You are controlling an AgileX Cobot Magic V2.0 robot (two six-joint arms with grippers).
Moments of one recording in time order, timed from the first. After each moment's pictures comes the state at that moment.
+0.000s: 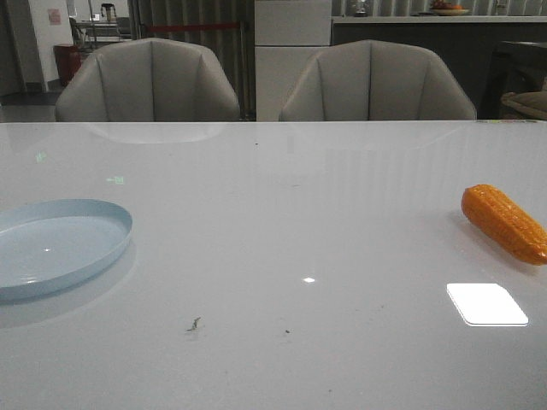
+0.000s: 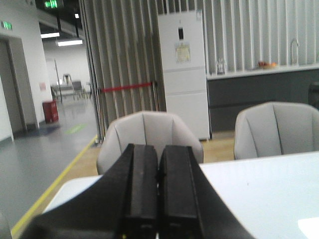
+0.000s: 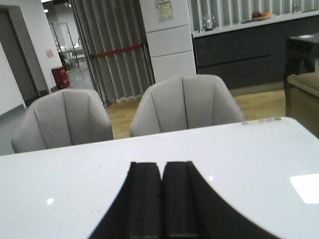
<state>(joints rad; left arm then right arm) -0.10 0.32 -0.41 0.06 -0.01 0.08 0.01 0.37 -0.48 0.11 0.13 0.11</state>
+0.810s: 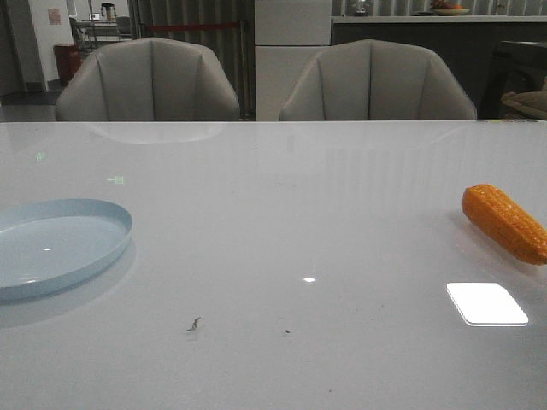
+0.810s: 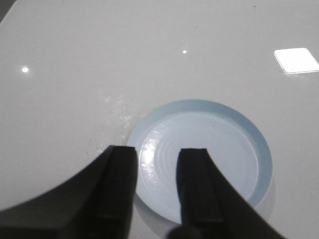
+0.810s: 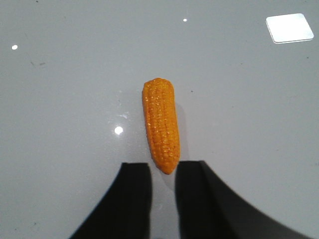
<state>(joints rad) -0.10 0.88 -0.47 0.00 0.14 0.08 0.01 0.90 -0.52 0.05 0.25 0.11</state>
